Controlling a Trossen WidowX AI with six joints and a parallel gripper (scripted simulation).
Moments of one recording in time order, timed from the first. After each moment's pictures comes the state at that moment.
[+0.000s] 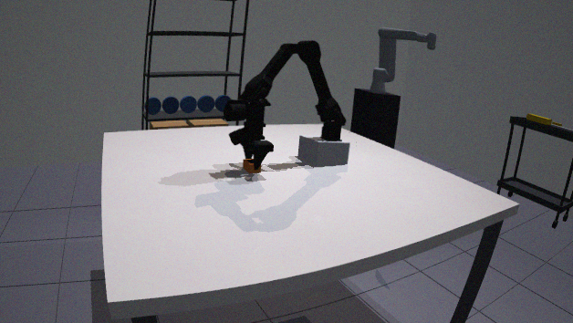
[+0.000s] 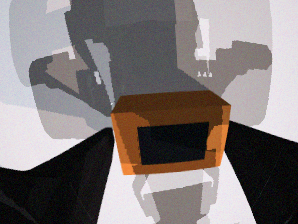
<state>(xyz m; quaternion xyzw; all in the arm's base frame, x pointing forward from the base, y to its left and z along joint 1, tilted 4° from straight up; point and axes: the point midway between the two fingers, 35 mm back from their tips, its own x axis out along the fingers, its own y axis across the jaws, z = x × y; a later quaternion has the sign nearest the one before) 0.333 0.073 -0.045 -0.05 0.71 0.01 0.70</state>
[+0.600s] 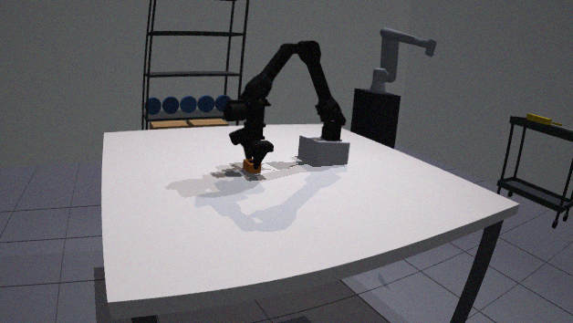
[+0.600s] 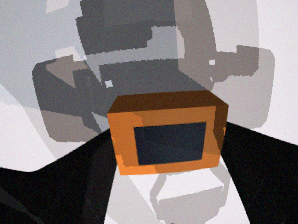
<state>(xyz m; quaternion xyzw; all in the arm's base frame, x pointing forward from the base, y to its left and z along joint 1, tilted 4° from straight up) 0.332 0.072 -0.046 -0.05 0.71 0.01 0.70</state>
